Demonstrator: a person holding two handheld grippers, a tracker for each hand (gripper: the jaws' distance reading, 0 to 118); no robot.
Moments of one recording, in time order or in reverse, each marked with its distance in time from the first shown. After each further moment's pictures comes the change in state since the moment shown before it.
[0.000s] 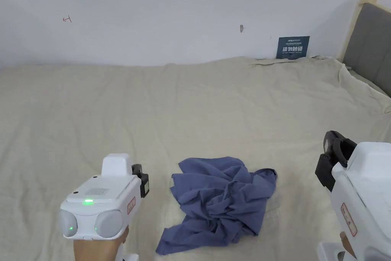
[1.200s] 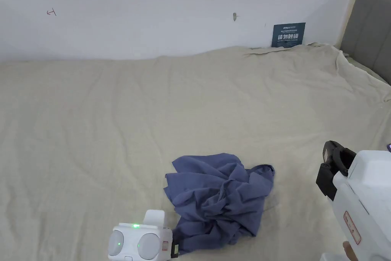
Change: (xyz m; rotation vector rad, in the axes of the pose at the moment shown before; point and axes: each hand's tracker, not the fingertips) left arm 0.049 -0.098 -0.088 -0.568 -0.103 -0.065; right arm 0.021 -0.028 -0.027 -0.102 -0.011 -0.029
